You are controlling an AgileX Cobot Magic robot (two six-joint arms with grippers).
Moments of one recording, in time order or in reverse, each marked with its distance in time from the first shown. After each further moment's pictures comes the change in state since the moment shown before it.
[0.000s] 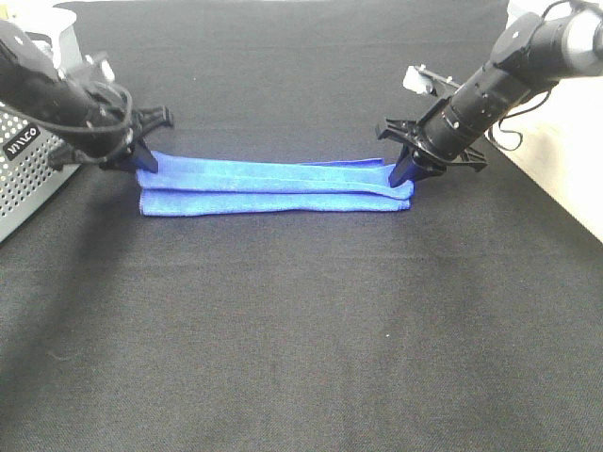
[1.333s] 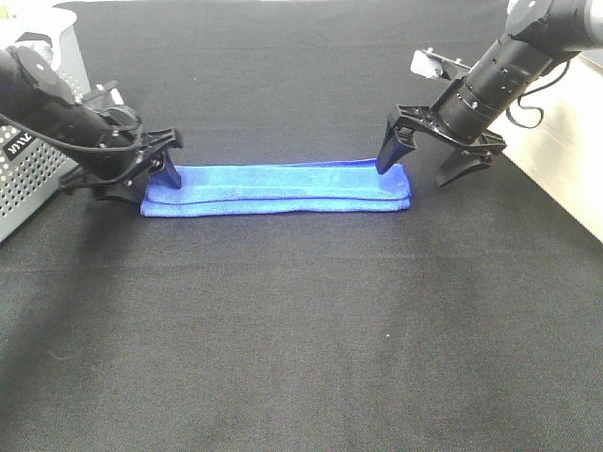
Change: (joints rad) left arm -0.022 0.077 -0.017 -0.012 -0.001 -0.064; right arm -0.001 -0.074 -0.007 -0.094 0.129 0.025
